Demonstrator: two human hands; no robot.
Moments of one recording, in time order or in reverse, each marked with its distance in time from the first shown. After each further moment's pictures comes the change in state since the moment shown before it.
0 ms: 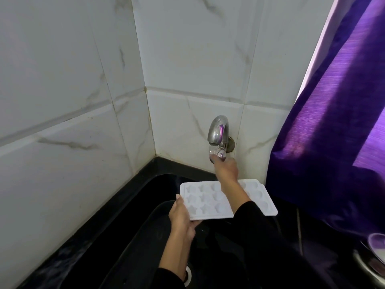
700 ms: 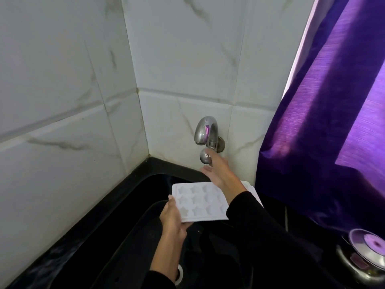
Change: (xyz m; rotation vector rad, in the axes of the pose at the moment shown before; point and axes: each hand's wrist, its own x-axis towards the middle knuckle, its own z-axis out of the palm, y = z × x) left_hand -0.009 -0.008 0.000 0.002 0.023 0.035; right_hand 0.012 -0.007 -0.018 0.478 -0.349 0.242
